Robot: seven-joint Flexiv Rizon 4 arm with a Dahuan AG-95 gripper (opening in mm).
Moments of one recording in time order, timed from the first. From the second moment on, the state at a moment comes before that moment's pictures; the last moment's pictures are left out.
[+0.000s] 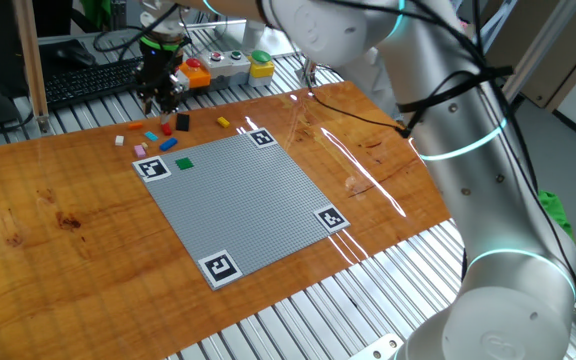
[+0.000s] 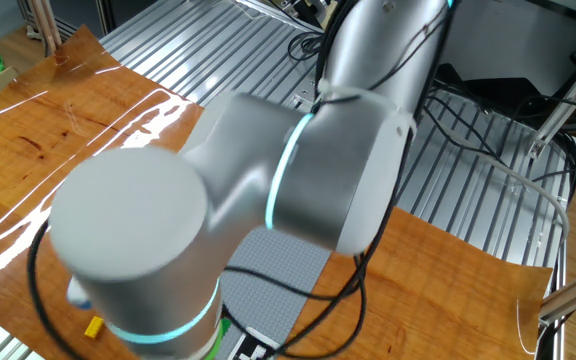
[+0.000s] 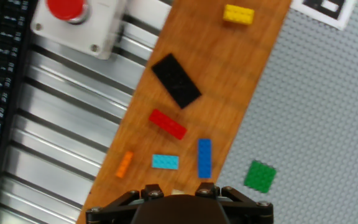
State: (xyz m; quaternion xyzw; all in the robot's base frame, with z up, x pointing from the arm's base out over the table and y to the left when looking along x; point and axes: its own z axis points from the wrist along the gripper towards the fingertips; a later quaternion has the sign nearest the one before) arm 0.797 0.105 0.079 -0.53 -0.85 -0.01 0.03
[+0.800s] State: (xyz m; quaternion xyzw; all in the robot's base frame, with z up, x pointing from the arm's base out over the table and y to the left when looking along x) arm 0.791 0.108 0.076 -0.54 -0.84 -0.02 0.02
